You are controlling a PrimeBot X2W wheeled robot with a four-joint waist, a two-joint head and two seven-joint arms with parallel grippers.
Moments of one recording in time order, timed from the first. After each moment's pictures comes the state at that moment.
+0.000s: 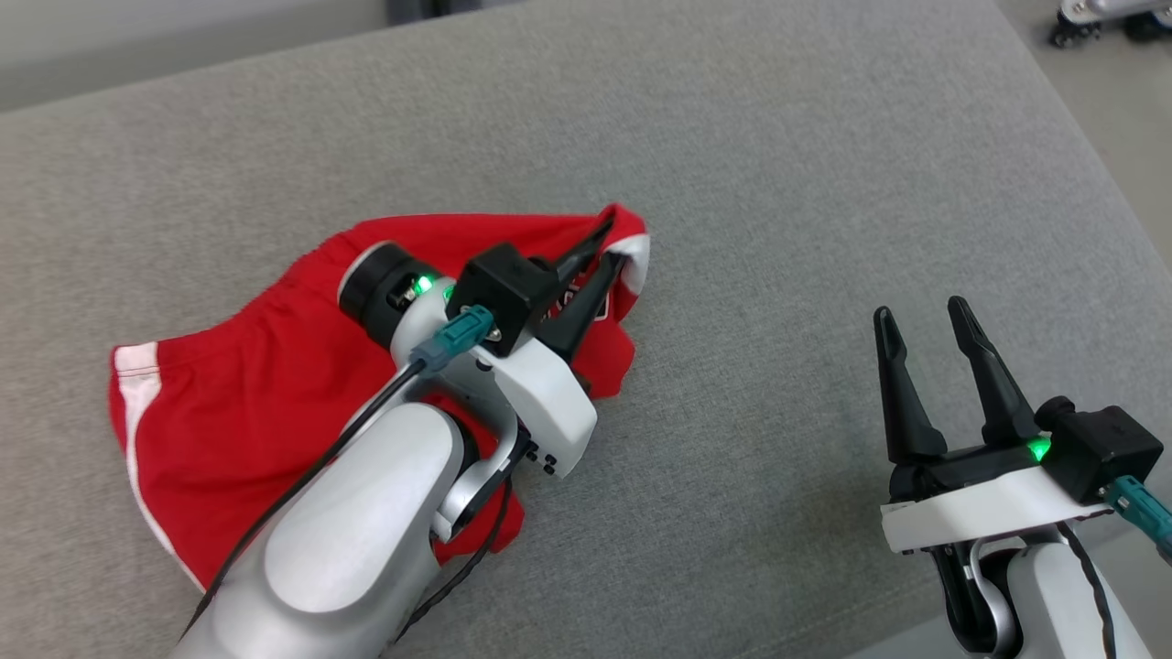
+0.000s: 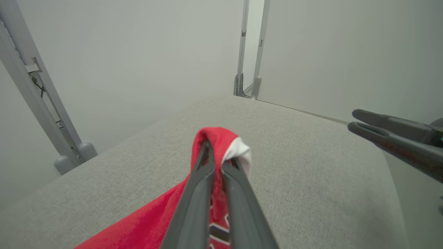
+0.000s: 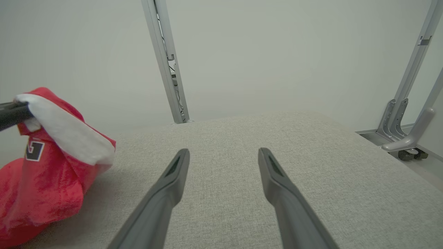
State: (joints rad) left arm -0.63 0.17 -0.66 0.16 -0.37 -0.01 0.05; right arm -0.21 -0.05 0.11 0.14 0.26 0.13 -0.26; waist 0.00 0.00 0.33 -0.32
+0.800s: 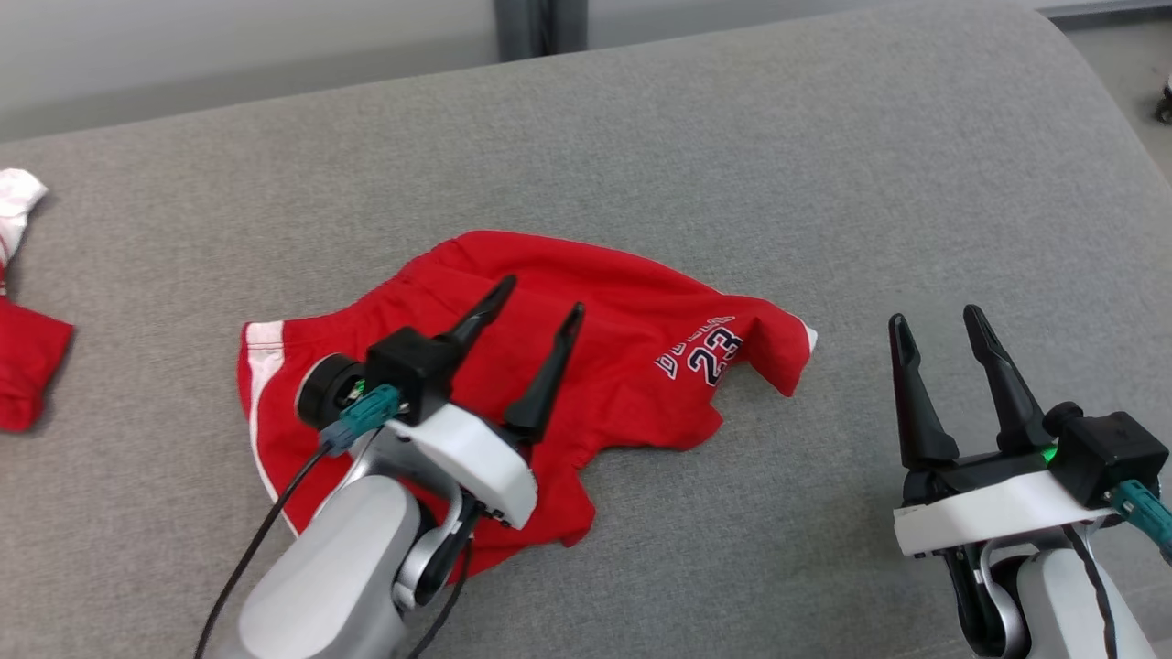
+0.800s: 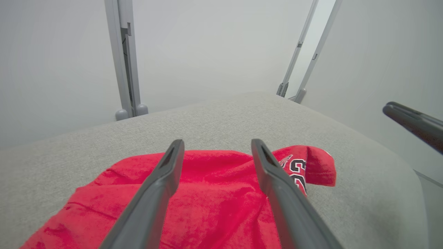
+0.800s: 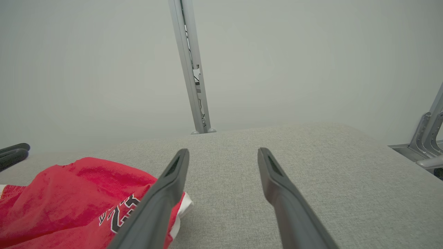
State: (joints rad) left arm -0.49 0.16 -0.62 0.31 -0.49 0.00 -0.13; right arm -0.21 -0.05 0.08 0.17 0.23 0.13 -0.26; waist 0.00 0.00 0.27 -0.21
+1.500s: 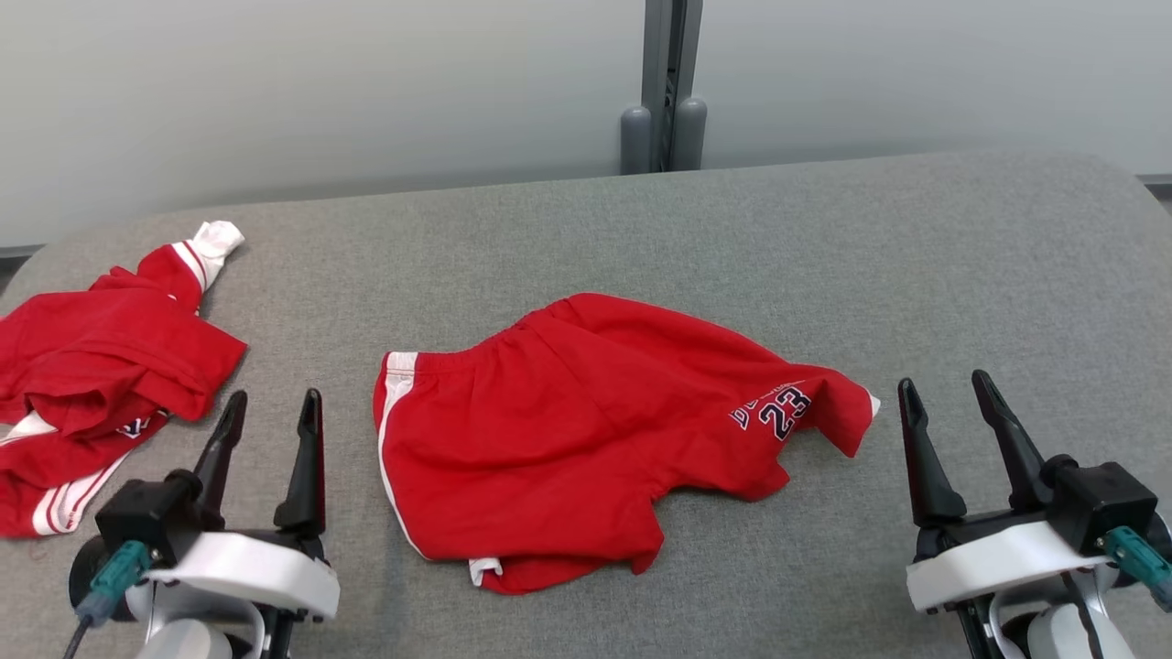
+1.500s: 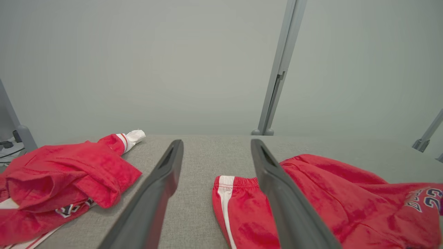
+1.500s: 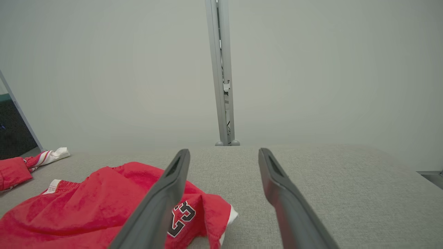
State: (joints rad) left arm -0.15 0.34 -0.31 0.19 -0.58 0.14 -0.26; right arm -0.12 -0.05 0.04 0.18 0.17 0.13 -0.23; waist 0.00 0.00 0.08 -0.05
